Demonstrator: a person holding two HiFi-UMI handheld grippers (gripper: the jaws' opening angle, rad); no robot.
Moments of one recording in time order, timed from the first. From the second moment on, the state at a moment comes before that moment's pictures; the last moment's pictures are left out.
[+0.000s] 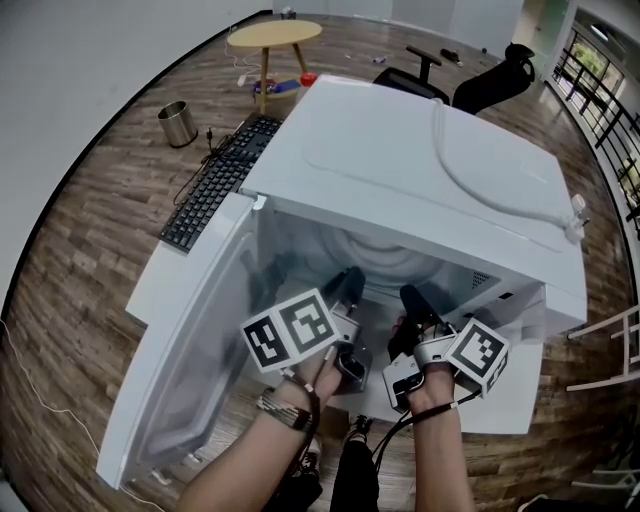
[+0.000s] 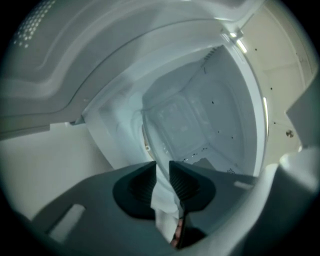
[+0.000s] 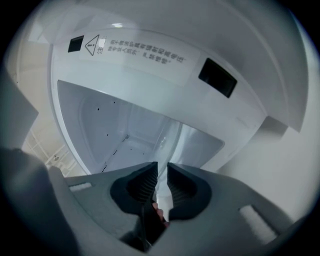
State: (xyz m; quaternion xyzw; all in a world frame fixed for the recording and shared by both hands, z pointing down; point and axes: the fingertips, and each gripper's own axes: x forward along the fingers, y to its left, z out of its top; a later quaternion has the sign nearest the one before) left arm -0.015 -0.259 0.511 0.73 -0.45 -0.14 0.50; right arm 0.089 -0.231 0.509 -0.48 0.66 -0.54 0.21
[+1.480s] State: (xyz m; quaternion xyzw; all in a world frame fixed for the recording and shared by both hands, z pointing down) left arm -0.010 -0.239 0.506 0.75 -0.47 -0.09 0.45; right arm 0.073 -0.232 0.494 -0.46 0.70 -0.51 0.22
